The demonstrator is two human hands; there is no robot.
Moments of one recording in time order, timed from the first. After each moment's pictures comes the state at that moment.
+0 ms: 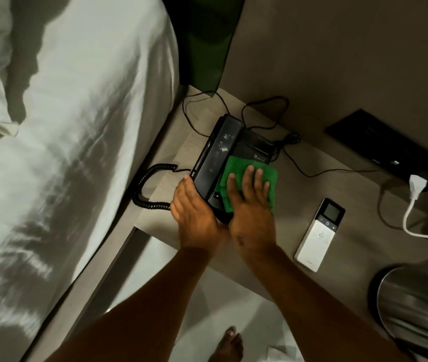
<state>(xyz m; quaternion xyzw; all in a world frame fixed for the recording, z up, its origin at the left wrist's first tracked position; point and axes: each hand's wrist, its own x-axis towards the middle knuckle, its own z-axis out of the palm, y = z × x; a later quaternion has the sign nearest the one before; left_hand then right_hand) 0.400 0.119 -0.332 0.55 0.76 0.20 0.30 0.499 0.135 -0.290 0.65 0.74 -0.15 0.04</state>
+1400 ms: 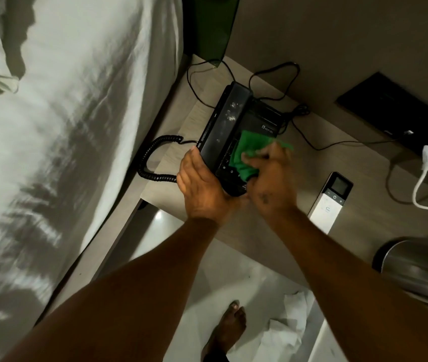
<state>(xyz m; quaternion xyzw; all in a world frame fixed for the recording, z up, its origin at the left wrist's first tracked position) 0.399 0.117 -0.335 0.55 0.76 0.20 0.30 0.520 0.151 -0.289 0.71 0.66 -0.19 -0.16</state>
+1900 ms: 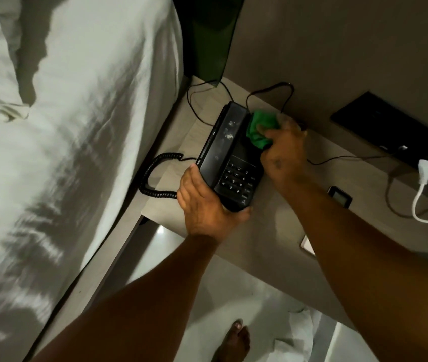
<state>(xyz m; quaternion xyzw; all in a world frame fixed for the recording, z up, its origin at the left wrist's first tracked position) 0.400 0.116 -0.334 0.54 0.77 0.19 0.29 0.542 0.229 -0.277 0.73 0.65 -0.16 -0.11</state>
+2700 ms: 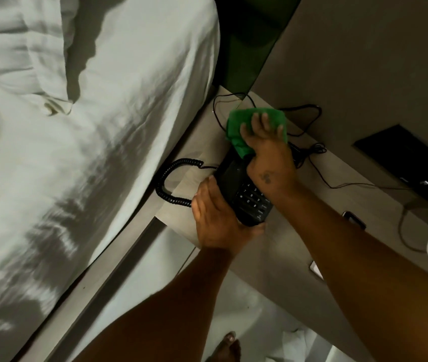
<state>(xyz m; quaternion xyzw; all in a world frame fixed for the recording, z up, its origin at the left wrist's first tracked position) 0.398 0.114 -0.327 0.53 0.77 0.22 0.28 0.479 0.254 -0.271 0.57 0.81 -0.15 -0.01</state>
